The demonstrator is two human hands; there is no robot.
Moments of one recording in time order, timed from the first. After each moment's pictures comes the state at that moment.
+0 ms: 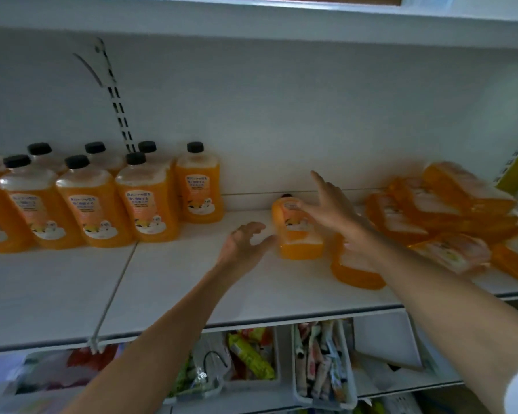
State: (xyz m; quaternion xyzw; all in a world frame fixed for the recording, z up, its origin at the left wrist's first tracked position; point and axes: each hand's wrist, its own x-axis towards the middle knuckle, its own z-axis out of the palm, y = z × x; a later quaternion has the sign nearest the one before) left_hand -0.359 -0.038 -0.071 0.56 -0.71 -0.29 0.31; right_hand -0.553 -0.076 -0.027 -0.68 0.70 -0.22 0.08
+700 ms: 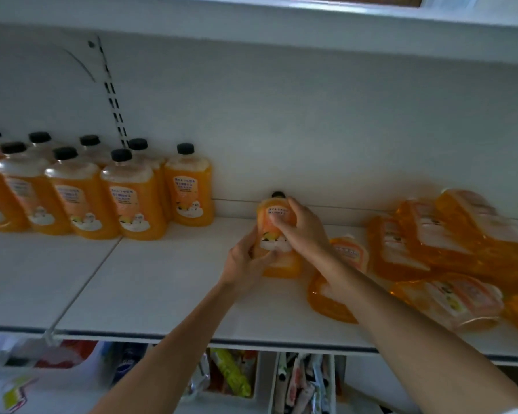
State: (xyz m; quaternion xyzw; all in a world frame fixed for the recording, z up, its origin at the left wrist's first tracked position) left_hand -0.415 -0.040 -0.084 0.52 -0.62 -0.38 0.44; right_hand -0.552 -0.095 -0.059 -0.71 0.59 -0.32 0.19
